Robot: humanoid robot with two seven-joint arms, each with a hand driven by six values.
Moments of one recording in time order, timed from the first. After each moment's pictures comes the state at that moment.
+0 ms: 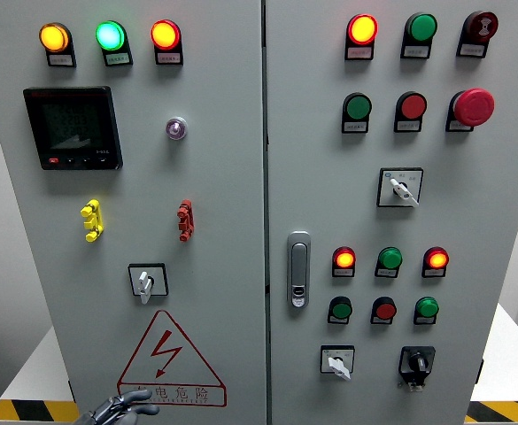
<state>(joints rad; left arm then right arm) -0.03 -0.09 -1.68 -1.75 1.41 -0.35 0.22 -0.01 0.12 0.05 -0.14 -0.02 0.02 -0.04</state>
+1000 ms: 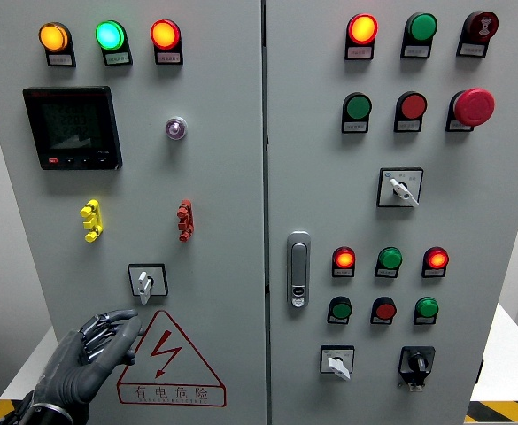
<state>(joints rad) -0.30 -0.11 -1.66 -1.74 1.42 -0.03 0.42 -0.01 0.12 0.05 -0.14 -0.02 0.02 -0.04</state>
